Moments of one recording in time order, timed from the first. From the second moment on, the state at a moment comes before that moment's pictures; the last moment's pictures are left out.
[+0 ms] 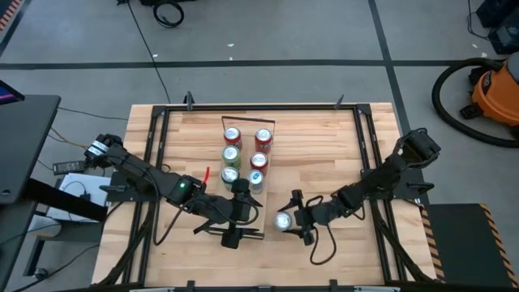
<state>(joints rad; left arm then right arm) -0.47 1.55 1.35 -0.37 -0.31 -0.10 0.52 1.60 0.64 0.47 0.36 -0.01</state>
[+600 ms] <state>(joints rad) -0.45 1.55 1.35 -0.38 -0.31 -0.08 0.44 1.50 0.68 0.22 0.38 0.04</state>
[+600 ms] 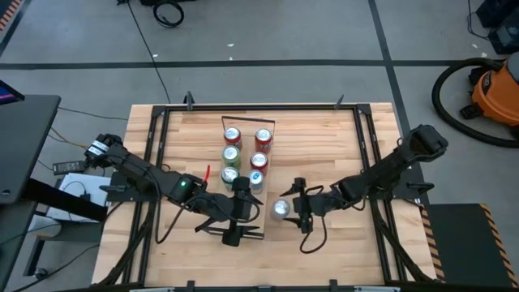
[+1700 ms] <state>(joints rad) -0.45 1.55 1.35 -0.51 -0.31 -0.13 0.50 1.65 1.17 -0.49 0.53 0.59</state>
